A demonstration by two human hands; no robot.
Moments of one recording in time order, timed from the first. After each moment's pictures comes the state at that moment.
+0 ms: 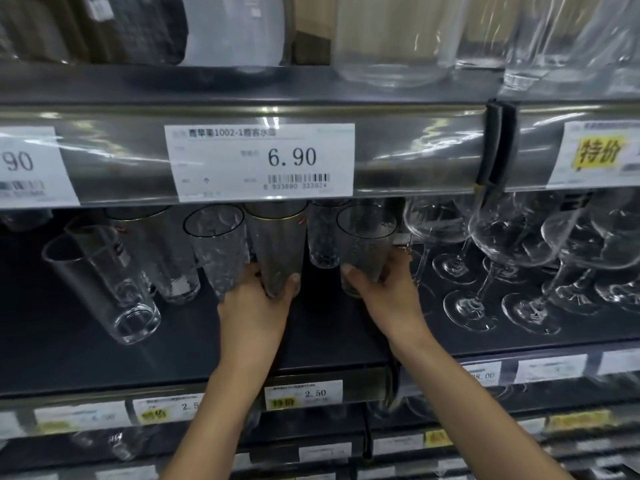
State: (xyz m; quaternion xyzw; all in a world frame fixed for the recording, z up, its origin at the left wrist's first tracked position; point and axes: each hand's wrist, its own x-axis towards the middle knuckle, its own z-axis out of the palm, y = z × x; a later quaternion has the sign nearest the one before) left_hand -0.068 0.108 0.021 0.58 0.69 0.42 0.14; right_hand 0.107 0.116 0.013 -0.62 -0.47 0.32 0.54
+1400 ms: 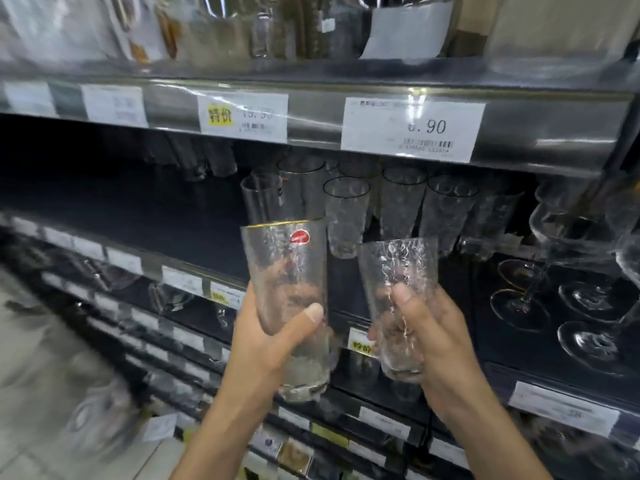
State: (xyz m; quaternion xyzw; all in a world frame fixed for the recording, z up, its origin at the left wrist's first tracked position) left_hand -0.115 -0.051 0.028 0.41 0.51 0.67 0.35; right_hand 0.063 0.016 0.030 -0.34 -0.54 0.60 0.49
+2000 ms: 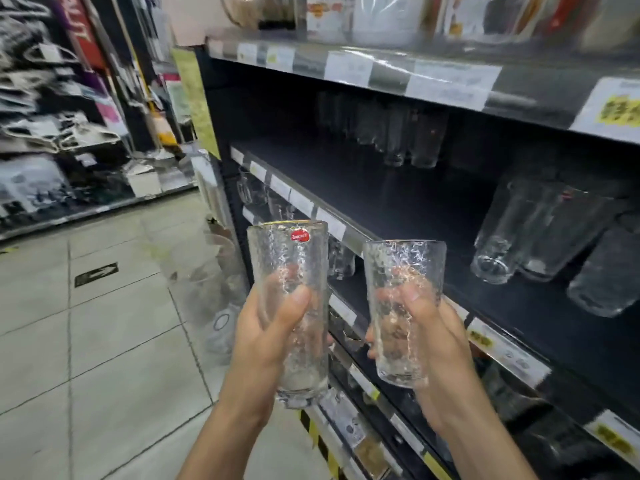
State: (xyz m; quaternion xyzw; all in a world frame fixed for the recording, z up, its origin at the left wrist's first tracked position) left_hand -0.285 -0.199 0.010 0.18 0.57 0.77 0.23; right_hand -0.160 -0.065 0.026 -0.25 -0.57 0.72 0.31
